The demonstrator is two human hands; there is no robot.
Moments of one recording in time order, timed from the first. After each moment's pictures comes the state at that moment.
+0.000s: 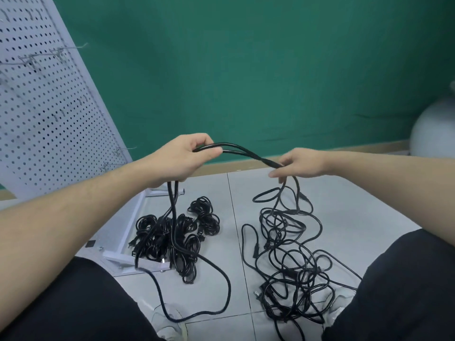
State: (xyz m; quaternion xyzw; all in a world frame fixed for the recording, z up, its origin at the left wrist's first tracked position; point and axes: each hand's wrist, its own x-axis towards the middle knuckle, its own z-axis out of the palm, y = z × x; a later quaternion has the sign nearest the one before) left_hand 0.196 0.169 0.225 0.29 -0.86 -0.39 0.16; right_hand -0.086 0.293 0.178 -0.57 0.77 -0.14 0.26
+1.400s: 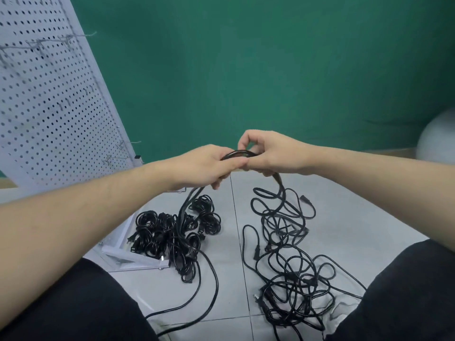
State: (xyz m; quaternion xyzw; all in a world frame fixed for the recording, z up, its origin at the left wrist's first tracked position) left_hand 0.183 0.181 0.213 0.25 -0.87 -0.41 0.07; right_hand 0.003 0.271 0.219 -0.64 0.62 -0.32 0.33
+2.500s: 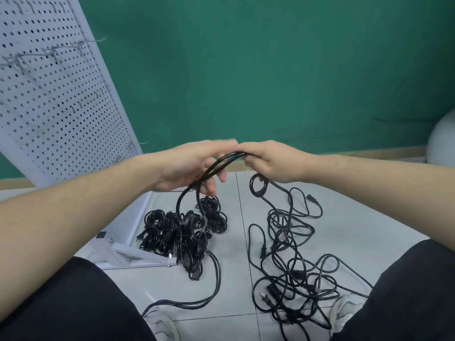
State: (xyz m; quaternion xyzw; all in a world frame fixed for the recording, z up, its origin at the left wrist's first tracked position) left_hand 0.212 0.180 0.232 0.34 -0.74 -0.58 0.03; right_hand 0.008 0.269 0.204 -0.76 0.60 -0.22 0.13
